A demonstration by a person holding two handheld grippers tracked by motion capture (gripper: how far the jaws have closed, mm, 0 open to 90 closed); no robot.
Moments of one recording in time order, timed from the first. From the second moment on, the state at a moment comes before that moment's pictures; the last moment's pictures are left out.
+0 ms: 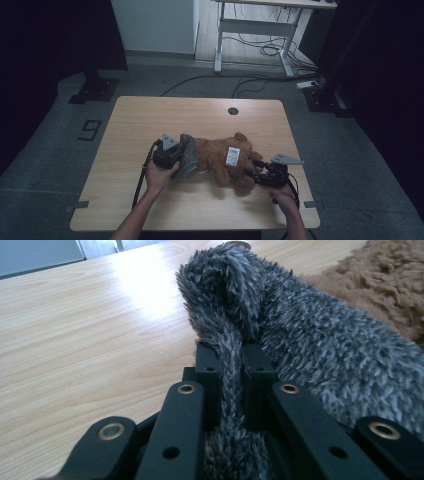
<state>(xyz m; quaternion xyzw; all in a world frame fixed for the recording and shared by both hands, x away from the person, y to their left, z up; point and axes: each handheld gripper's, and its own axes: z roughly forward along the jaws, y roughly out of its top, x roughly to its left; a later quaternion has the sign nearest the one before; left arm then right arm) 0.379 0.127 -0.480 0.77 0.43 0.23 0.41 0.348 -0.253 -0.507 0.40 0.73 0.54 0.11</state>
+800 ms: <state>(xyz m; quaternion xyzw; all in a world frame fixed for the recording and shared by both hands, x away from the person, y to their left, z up) 0.341 0.138 -0.451 0.77 0.41 0.20 0.46 0.334 -0.222 -0.545 0.38 0.78 0.49 0.07</state>
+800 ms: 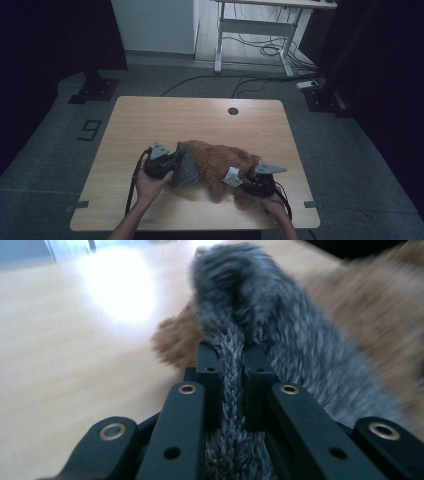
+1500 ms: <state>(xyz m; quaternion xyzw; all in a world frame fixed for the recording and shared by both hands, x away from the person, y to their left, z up) 0.380 -0.028 -0.444 0.83 0.33 0.20 0.41 0.332 -0.219 -0.549 0.38 0.78 0.49 0.09</state>
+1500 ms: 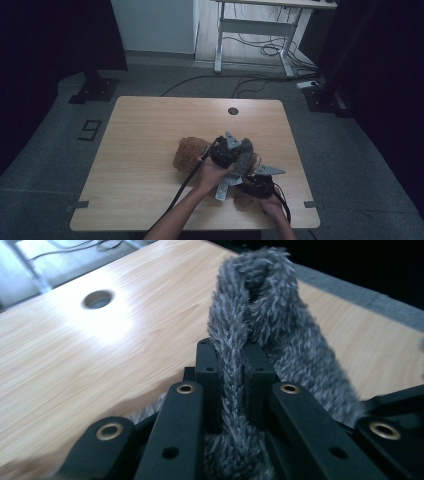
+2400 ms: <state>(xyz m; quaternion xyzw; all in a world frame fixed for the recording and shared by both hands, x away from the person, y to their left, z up) 0.400 0.154 -0.511 0.78 0.51 0.17 0.33 0.340 -0.213 -0.549 0.39 0.78 0.47 0.11</state>
